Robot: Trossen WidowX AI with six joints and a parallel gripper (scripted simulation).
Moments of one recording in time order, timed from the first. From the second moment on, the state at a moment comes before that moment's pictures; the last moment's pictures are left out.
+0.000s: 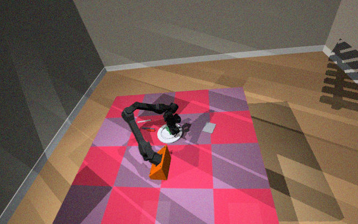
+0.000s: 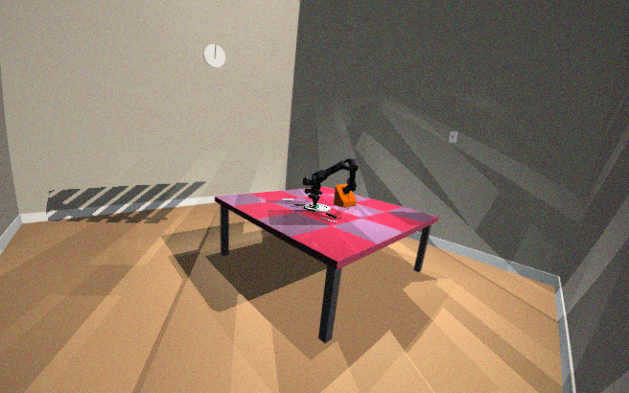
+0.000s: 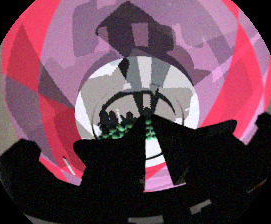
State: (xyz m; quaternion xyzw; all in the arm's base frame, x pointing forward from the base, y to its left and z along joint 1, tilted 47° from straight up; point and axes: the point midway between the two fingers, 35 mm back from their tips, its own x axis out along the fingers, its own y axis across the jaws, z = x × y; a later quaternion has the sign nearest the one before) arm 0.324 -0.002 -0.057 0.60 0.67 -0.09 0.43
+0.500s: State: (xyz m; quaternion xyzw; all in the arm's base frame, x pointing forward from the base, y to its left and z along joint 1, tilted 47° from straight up) arm 0.323 -0.011 -0.059 0.60 0.67 -0.09 0.43
